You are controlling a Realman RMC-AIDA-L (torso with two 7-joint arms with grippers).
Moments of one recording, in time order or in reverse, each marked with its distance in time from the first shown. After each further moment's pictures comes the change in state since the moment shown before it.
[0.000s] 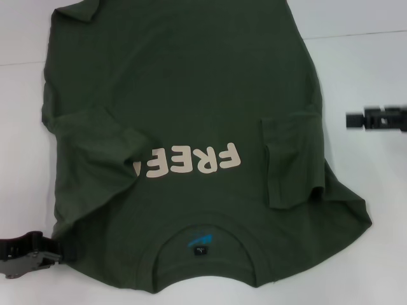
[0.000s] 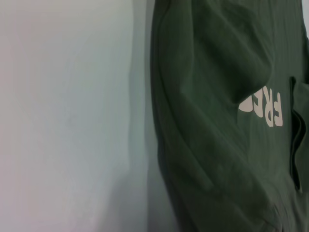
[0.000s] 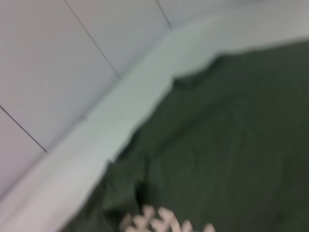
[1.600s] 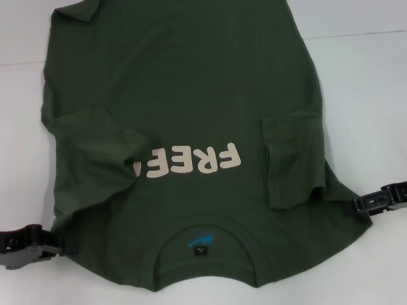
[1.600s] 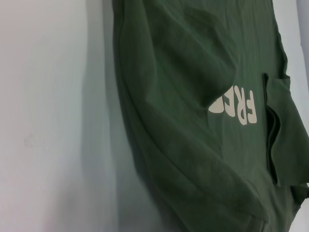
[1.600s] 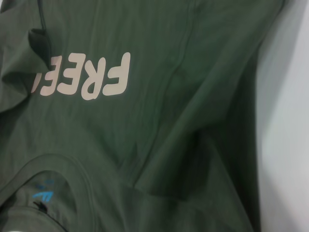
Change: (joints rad) left arm -0.011 0.002 -0.012 -0.027 -0.017 0.050 0.036; right arm 0.121 -0.011 -0.017 0.206 -0.484 0.026 0.200
